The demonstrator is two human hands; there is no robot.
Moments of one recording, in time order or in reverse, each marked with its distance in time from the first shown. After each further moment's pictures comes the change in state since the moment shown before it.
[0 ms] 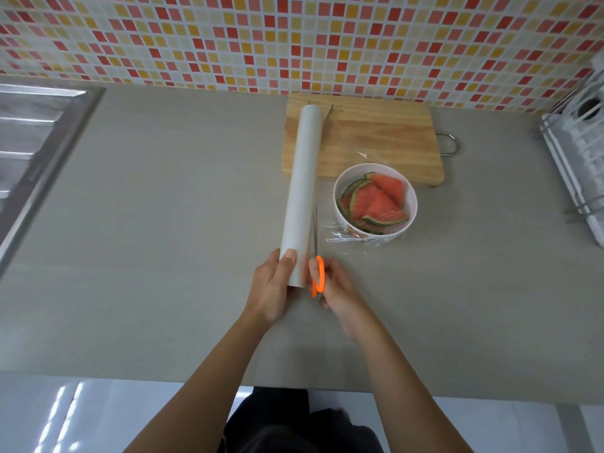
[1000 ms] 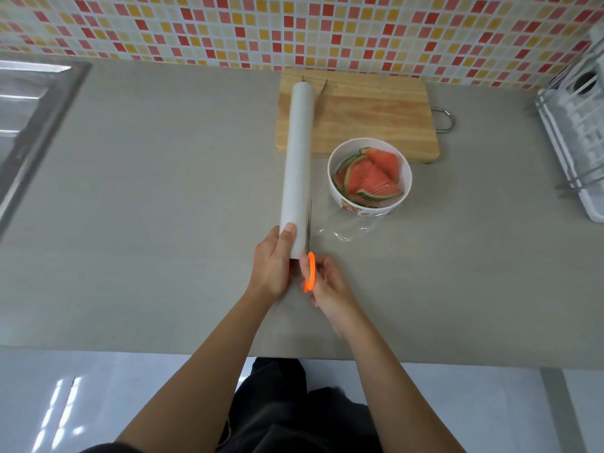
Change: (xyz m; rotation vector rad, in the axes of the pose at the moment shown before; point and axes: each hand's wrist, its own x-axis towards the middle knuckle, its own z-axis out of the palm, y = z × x) left_hand 0.001 -0.006 0.013 -0.014 0.066 0.008; right_hand -0.026 0.032 0.006 0.060 0.000 -0.038
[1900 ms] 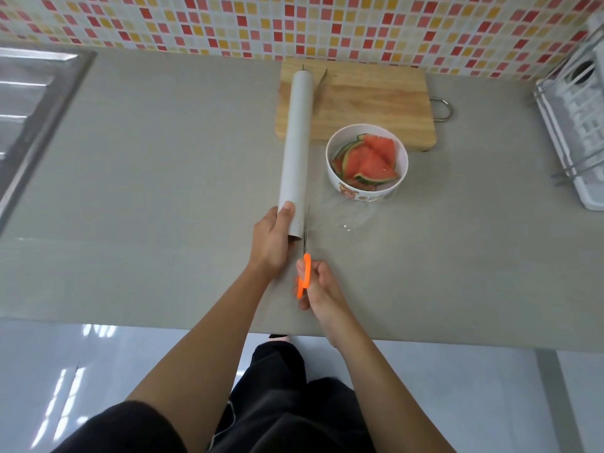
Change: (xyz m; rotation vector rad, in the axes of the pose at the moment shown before) left_hand 0.007 -0.001 0.004 0.041 0.063 -0.021; right_hand -0.032 0.012 0.007 -0.040 0.007 0.085
